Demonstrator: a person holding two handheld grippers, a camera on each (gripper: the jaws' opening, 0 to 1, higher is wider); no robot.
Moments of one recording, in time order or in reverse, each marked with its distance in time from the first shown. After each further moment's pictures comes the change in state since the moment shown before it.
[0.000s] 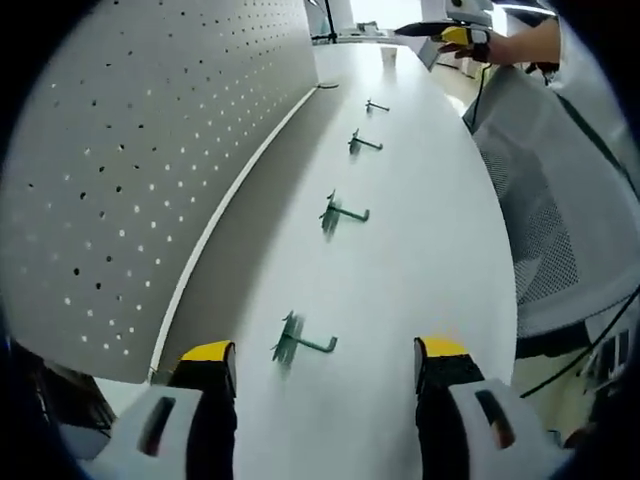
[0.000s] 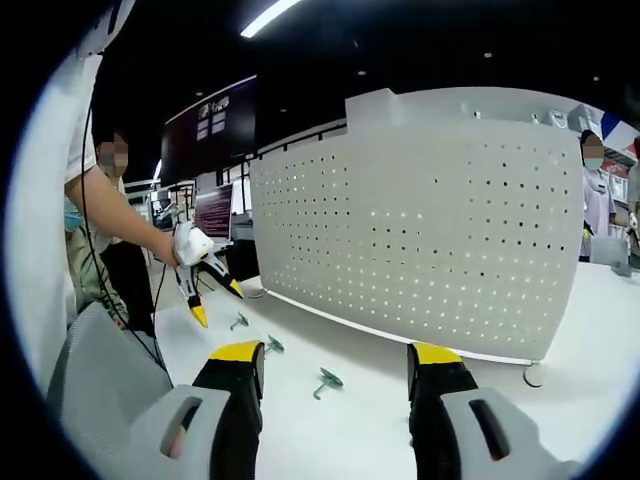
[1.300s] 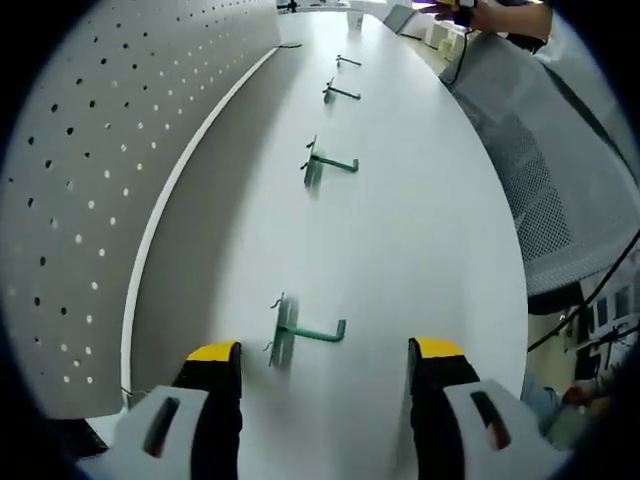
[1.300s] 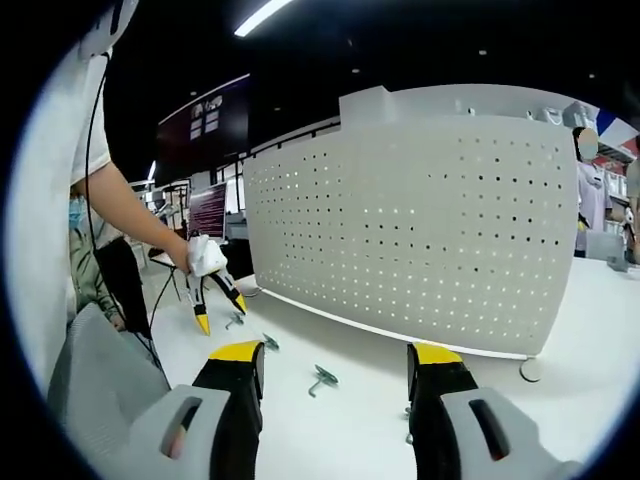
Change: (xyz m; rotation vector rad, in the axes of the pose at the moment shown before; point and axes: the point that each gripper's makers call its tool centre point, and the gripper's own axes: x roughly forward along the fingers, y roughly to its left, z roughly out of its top) left arm 0.033 0.006 -0.024 0.077 0.127 -0.180; right arm 0.000 -0.006 -0.003 0.016 0.011 -0.026
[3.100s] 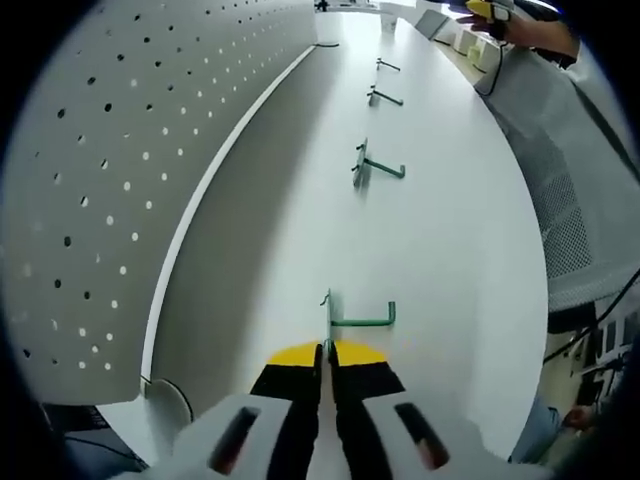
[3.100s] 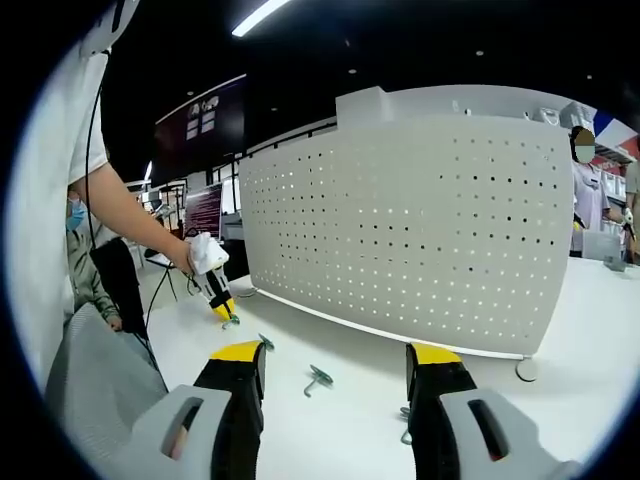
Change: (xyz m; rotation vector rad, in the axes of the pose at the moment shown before) left arm -0.004 0.026 0.001 -0.081 0.011 0.102; right arm -0.001 -0.005 0.000 -0.001 -0.003 -0.016
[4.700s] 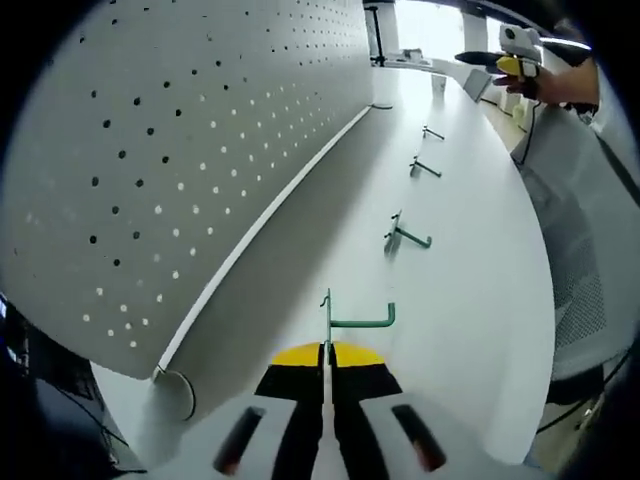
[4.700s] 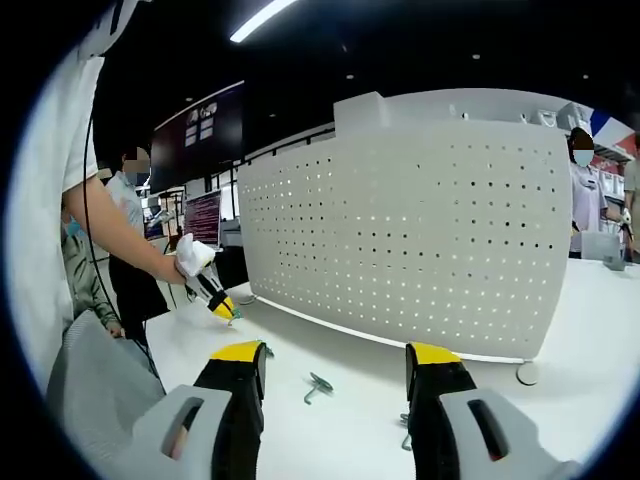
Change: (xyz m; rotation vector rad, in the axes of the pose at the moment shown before) left arm -0.028 0.010 0.034 -0.192 -0.303 0.193; right arm 0.001 0.000 0.007 0.011 -0.029 -0.003
